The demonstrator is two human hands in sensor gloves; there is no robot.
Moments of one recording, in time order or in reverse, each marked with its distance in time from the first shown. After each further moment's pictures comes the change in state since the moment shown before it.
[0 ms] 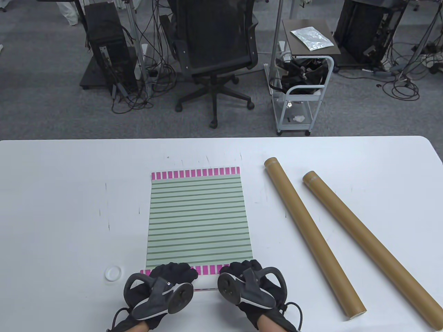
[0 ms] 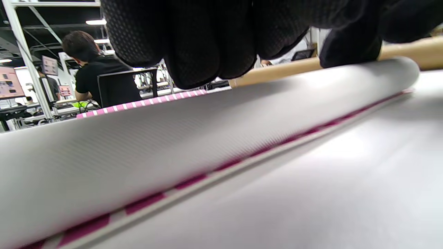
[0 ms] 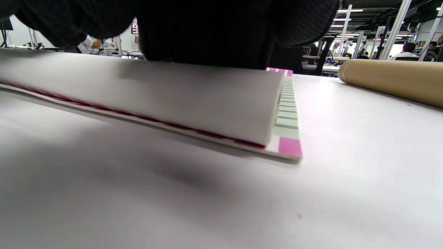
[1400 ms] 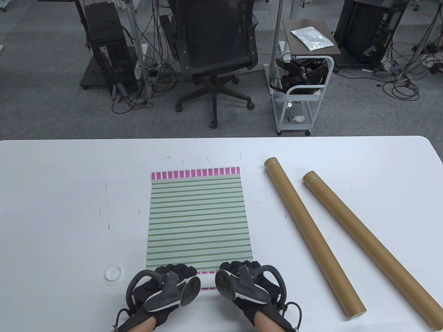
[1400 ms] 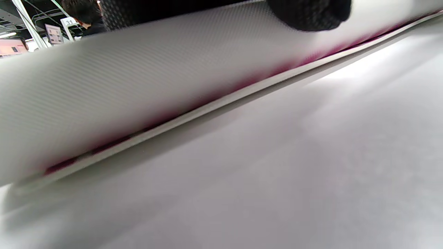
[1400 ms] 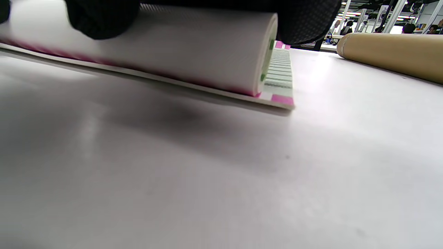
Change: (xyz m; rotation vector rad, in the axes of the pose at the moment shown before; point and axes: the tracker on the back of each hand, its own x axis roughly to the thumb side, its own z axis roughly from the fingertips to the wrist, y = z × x) left_hand 0.002 -0.024 -0.016 -0.178 0.062 -0.063; right_hand 0.000 0.018 -0.010 0.110 0.028 0.044
